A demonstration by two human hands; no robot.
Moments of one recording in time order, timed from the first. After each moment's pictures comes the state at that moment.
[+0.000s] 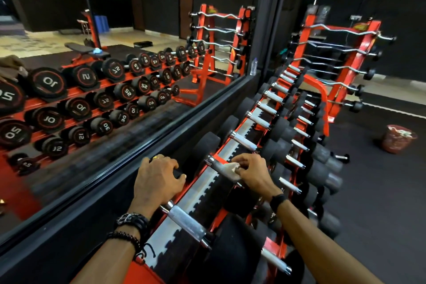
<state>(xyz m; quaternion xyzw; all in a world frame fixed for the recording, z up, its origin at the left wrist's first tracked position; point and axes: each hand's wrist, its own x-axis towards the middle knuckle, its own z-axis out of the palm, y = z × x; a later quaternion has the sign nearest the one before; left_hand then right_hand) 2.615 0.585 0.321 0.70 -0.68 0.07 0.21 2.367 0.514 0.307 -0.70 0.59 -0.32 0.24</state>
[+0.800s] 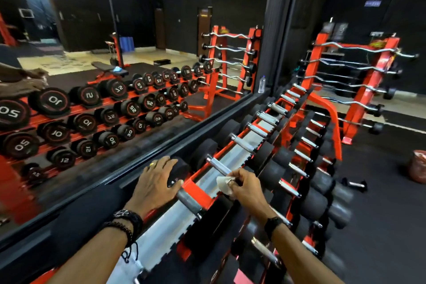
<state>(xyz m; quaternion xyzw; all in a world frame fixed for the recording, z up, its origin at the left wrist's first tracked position) 2.523 0.500 0.320 0.68 -0.70 0.06 0.19 2.257 0.461 0.320 -0.69 0.54 -0.38 0.31</state>
